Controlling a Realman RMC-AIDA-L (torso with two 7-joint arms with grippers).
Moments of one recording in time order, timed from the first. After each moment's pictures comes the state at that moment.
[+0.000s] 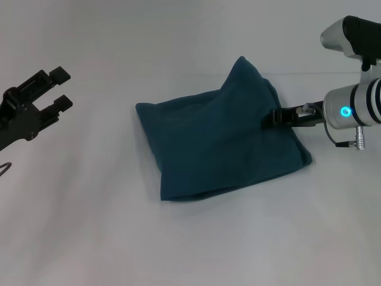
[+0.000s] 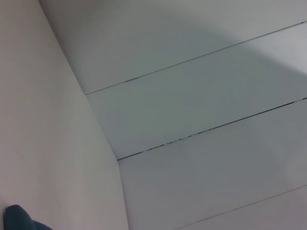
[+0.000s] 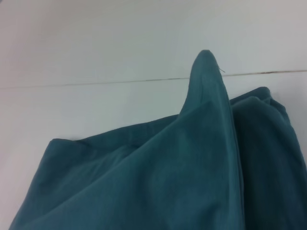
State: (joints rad) left arm -0.42 -2.10 0.42 0.64 1.70 1.51 -2.29; right arm 0.88 2.05 -0.92 -0.51 -2.38 -0.88 2.48
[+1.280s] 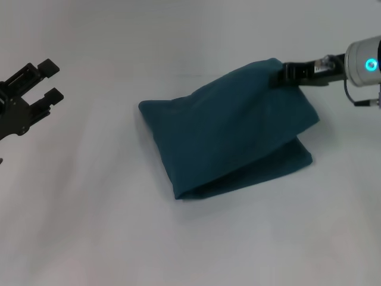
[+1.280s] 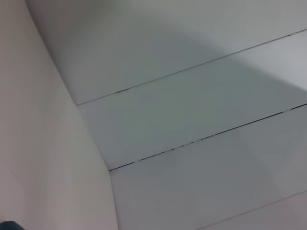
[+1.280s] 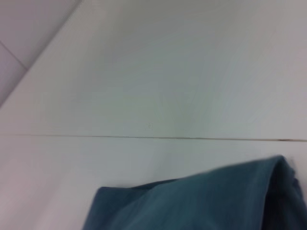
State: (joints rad) left arm -0.41 -2.09 0.40 0.64 1.67 1.53 -2.29; right arm 0.84 2.04 -0.91 -0.83 -2.40 -1.09 2.63
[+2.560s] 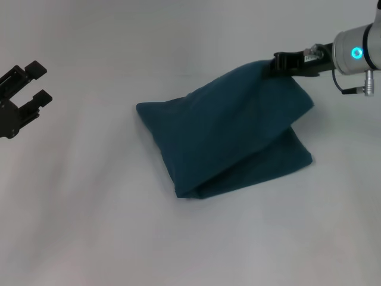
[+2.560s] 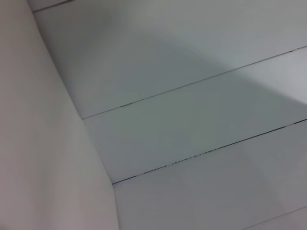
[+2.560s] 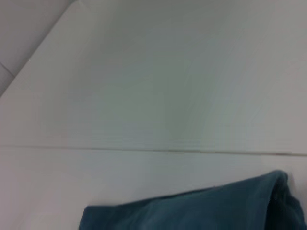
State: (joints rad) left arm -0.39 -2.09 0.37 0.64 1.67 1.53 -2.28; right arm 0.96 1.97 -0.91 -0.60 -2.35 -0.97 2.59
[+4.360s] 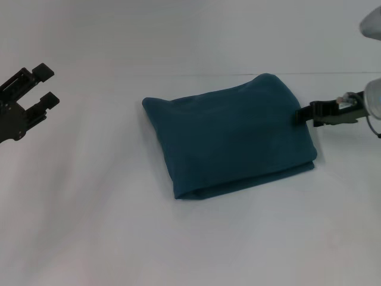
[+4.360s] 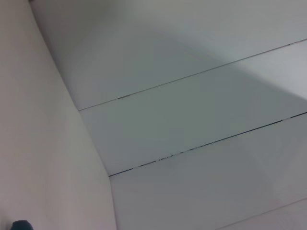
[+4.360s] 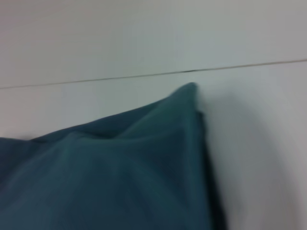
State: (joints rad) left arm -0.39 -2.10 0.38 0.63 1.67 1.54 -2.28; right arm 0.87 1.95 -0.94 -0.56 -2.48 -0.97 2.66
